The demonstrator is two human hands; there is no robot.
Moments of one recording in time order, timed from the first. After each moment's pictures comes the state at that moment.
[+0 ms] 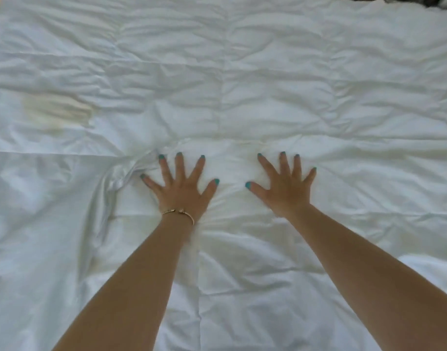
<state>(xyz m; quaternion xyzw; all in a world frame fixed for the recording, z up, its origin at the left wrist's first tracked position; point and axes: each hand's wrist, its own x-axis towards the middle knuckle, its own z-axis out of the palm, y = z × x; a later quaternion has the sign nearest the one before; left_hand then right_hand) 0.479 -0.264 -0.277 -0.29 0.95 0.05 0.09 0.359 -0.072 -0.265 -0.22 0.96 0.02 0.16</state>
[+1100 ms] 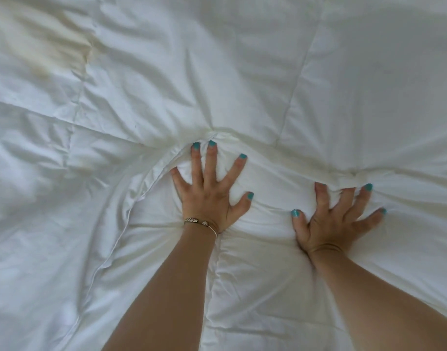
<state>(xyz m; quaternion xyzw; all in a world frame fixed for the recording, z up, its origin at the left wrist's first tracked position) 0.449 -0.282 -0.352 -0.30 0.95 0.03 -0.01 0.329 -0.081 -0.370 -0.26 0.96 0.02 0.10</state>
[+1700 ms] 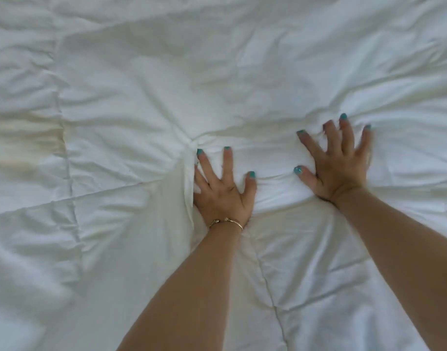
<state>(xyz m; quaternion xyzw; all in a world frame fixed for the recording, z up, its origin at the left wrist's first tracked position) 0.444 -0.284 -0.352 -0.30 0.95 0.12 0.06 0.333 -0.088 -0.354 -0.23 0.97 0.07 0.07</state>
